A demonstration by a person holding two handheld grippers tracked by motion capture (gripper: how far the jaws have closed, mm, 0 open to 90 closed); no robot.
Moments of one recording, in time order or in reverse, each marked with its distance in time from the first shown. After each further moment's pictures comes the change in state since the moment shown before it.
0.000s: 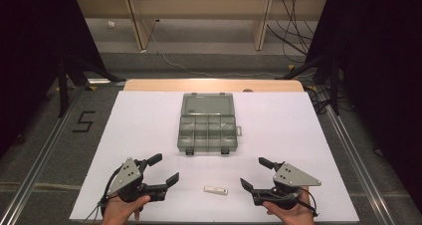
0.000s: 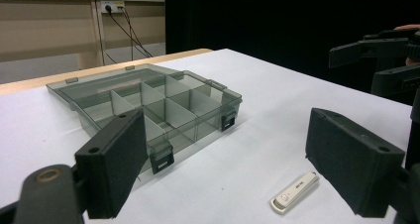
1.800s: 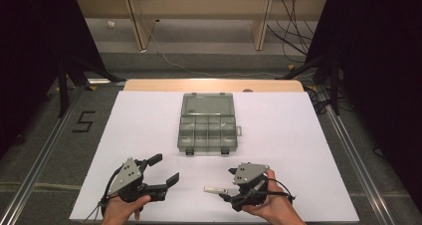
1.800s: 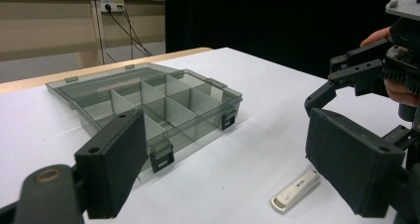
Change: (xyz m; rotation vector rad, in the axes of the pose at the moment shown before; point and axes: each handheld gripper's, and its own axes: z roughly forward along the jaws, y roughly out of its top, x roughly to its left) left arm 0.000 0.000 0.000 -0.002 0.005 -0.008; right arm 0.029 0.019 0.060 0.392 0.247 -0.268
